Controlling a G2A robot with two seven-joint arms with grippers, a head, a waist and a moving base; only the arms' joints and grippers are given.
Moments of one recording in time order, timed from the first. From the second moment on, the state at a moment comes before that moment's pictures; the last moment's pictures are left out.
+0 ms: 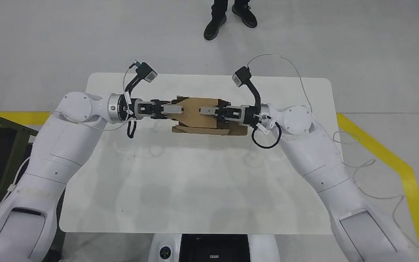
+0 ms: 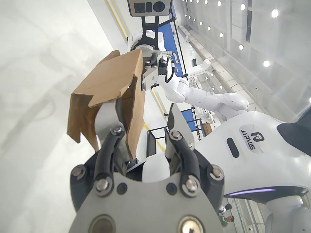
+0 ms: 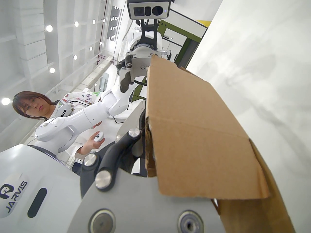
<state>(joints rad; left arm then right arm) 0.61 -0.93 -0.94 -1.18 -0.71 -0.50 -1.32 -0.67 -1.30 0.94 -1.17 0.37 -0.44 1.01</state>
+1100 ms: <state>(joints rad) 0.61 -1.00 -0.97 -1.18 -0.94 -0.38 -1.44 -0.67 -1.32 0.91 -1.21 0.29 -0.41 0.92</state>
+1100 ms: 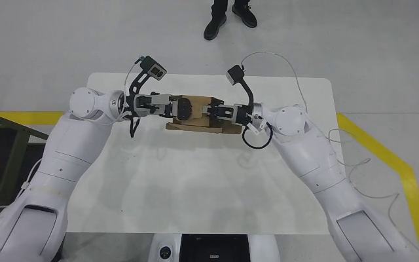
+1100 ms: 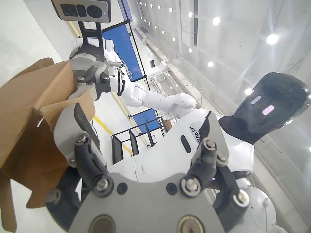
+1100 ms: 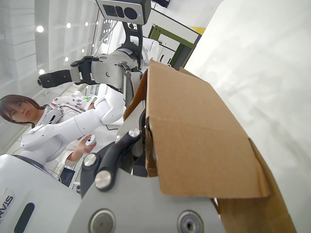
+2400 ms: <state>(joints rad) 0.62 -1.01 -1.10 -1.09 -0.82 -0.39 -1.43 -0.72 -1.30 0.96 -1.28 0.29 -0.38 1.00</state>
